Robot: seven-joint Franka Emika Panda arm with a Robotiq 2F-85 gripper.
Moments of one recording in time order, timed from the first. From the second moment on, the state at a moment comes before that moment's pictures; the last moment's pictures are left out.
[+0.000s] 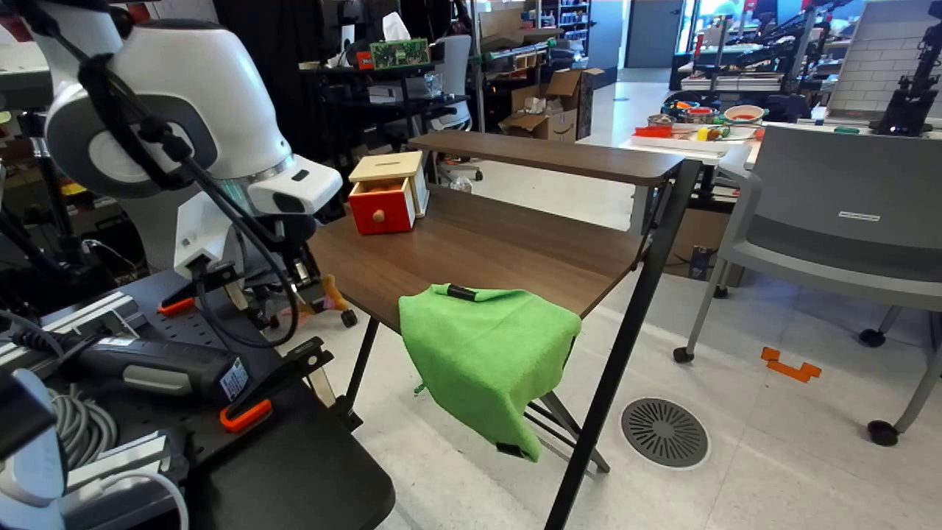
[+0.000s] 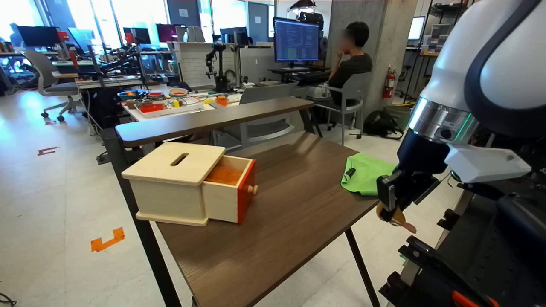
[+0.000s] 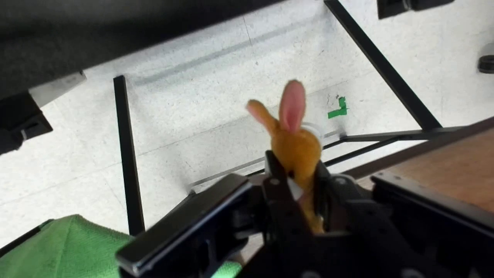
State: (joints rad) arm -0.19 0.50 0.24 -2.64 0.12 3.25 0.14
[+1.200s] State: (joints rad) arm -0.22 0.68 0.29 -2.28 0.12 3.10 0.14
